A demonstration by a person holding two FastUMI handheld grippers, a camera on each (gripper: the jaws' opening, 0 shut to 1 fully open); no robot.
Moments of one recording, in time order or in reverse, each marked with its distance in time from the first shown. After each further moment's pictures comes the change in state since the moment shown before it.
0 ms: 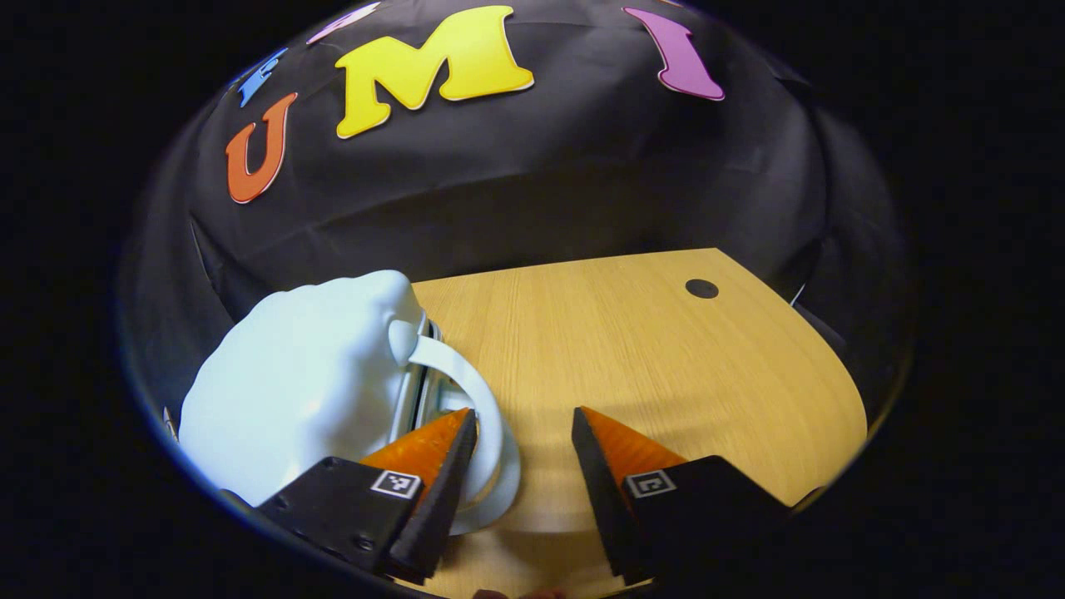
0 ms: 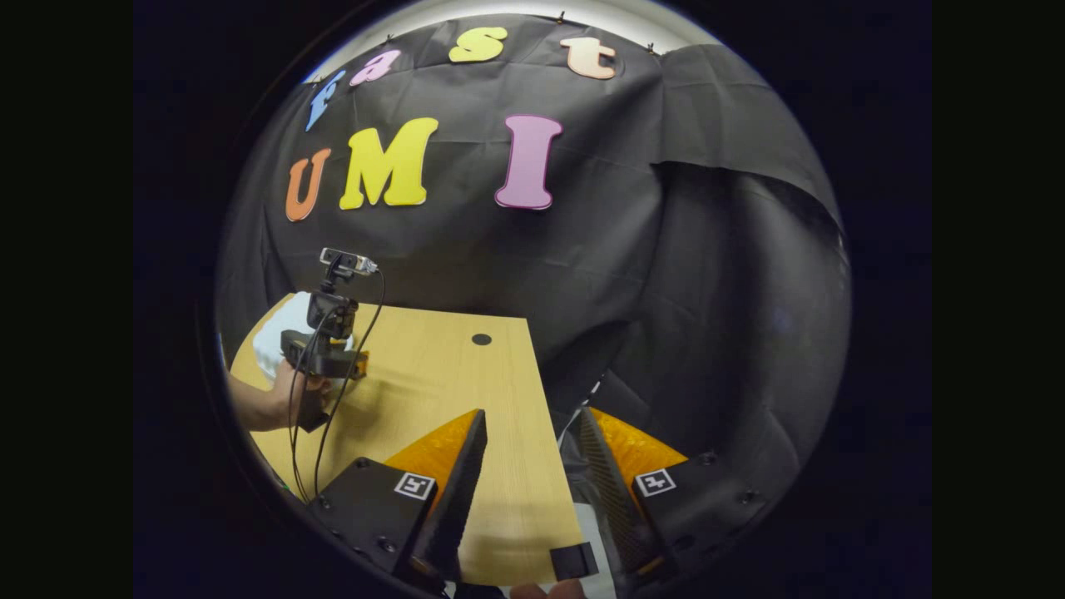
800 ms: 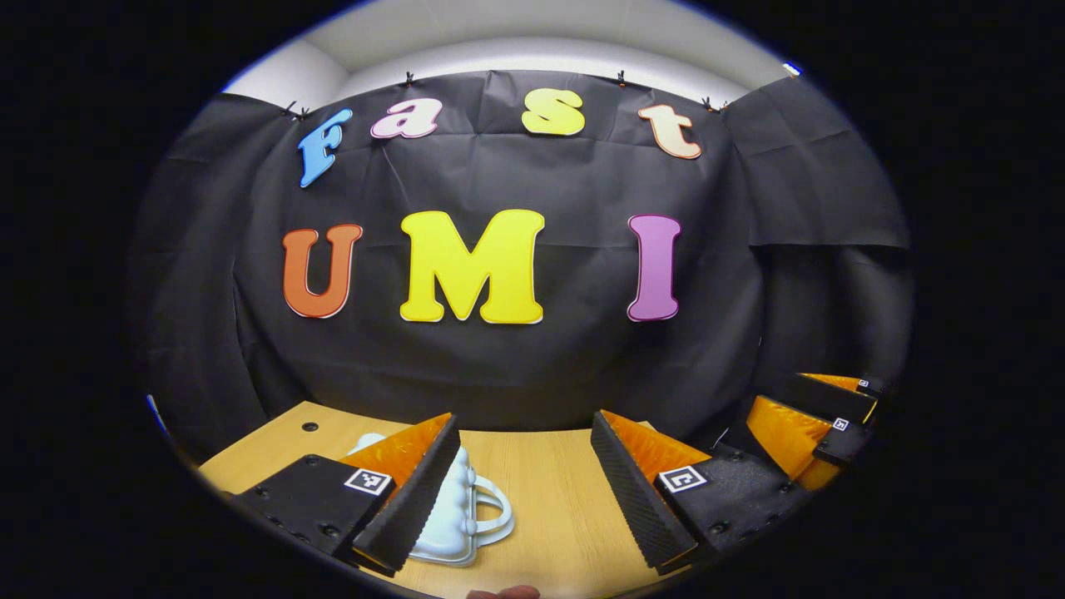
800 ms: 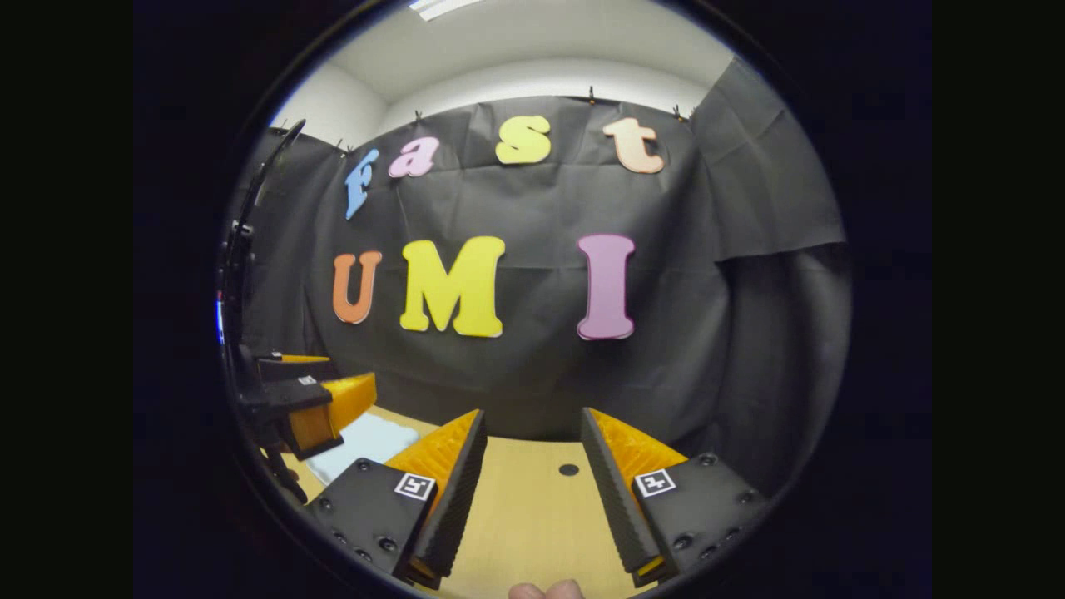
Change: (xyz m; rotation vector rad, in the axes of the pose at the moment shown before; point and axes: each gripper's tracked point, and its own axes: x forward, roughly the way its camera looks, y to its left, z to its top) left arm -0.251 0.051 0.171 -0.097 -0.505 -0.046; right arm -0.008 0.140 0.167 0.059 -0.428 0.274
